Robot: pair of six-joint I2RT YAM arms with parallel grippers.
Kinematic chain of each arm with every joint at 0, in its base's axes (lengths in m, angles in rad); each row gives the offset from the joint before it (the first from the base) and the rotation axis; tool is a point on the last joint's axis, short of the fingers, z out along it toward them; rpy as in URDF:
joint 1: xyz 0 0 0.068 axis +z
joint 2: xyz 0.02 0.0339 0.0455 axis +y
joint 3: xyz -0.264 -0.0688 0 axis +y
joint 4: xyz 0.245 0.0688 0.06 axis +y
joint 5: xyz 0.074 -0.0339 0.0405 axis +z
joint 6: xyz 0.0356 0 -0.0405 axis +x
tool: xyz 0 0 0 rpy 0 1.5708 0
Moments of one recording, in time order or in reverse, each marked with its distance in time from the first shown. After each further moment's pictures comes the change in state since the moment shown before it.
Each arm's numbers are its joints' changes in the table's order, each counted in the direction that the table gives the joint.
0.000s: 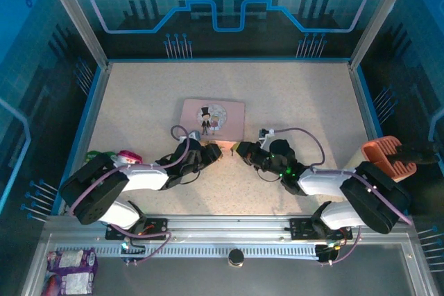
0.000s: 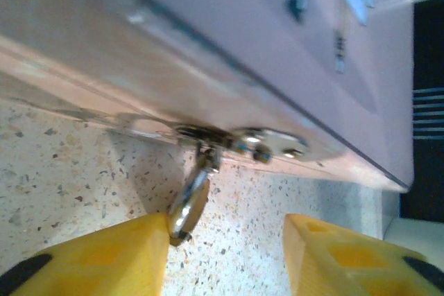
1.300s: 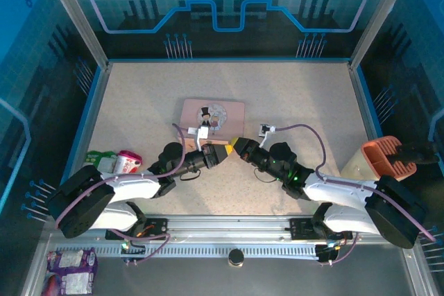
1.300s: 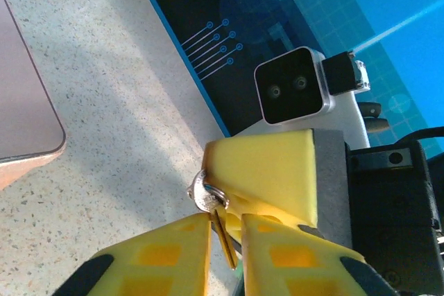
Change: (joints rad) left arm -0.030 -0.114 0.089 -0.510 -0.346 0.202; right arm 0.136 -0.164 -0.049 0.093 -0.232 -0.145
